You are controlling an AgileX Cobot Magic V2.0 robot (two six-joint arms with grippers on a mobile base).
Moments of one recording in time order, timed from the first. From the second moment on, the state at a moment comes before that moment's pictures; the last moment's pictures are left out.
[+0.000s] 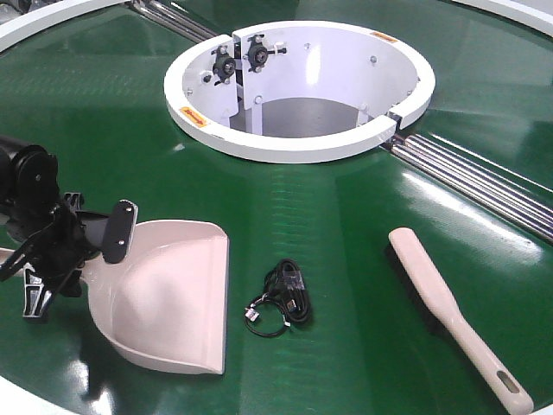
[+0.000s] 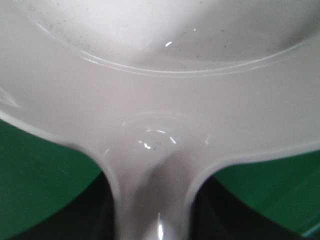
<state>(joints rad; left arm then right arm) -0.21 1.74 -1.15 0.13 0.94 1.30 0.07 -0.01 0.03 0.02 0.09 -0.04</state>
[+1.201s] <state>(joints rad) -0.21 1.74 -1.15 0.13 0.93 1.30 0.07 -0.01 0.03 0.02 0.09 -0.04</state>
